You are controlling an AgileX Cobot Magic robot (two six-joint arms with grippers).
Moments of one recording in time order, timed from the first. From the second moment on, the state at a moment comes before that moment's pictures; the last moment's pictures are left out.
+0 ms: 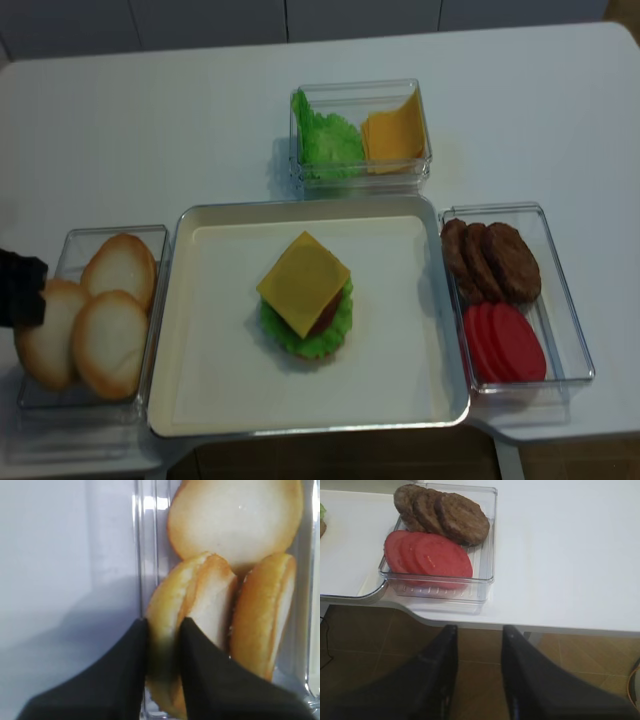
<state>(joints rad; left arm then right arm) 0.34 1.37 -0.99 -0.22 1.05 0.38 0.01 -0.02 -0.48 0.15 1.15 -0.12</state>
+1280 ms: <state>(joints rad) -0.40 1.27 -1.25 0.37 1.14 -0.17 0.01 -0.02 -0.48 0.15 1.15 -0.12</state>
